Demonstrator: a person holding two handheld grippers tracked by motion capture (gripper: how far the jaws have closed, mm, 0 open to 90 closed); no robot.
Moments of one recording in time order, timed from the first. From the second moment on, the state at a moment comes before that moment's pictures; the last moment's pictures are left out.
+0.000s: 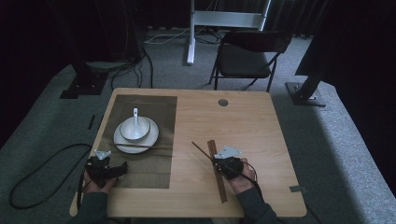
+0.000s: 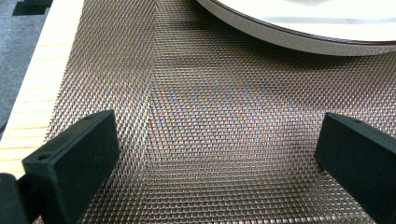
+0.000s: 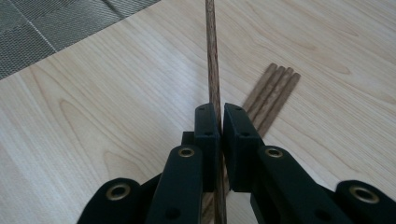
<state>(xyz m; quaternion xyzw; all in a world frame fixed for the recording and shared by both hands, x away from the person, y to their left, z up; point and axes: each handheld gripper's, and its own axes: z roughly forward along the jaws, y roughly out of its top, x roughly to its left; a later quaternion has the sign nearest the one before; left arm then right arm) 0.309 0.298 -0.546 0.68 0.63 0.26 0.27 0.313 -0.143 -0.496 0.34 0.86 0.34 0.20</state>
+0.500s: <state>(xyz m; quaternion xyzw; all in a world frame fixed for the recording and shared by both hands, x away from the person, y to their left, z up) 0.309 0.298 -0.546 0.68 0.63 0.26 0.27 0.308 -0.132 -0.498 0.32 0.86 0.34 0.19</state>
